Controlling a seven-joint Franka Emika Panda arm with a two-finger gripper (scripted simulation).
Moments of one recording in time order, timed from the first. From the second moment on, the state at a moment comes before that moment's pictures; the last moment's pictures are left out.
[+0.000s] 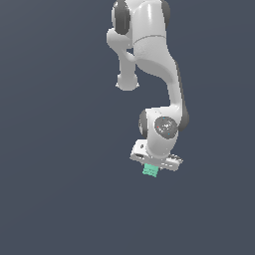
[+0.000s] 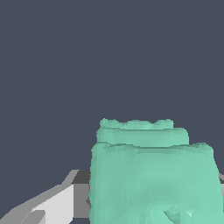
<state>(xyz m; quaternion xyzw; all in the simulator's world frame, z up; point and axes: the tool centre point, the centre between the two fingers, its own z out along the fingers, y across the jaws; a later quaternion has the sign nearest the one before) 0.068 0.111 0.031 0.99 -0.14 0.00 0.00</state>
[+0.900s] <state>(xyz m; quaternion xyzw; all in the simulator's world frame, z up) 0.040 0.081 0.042 0.99 -0.14 0.00 0.00</state>
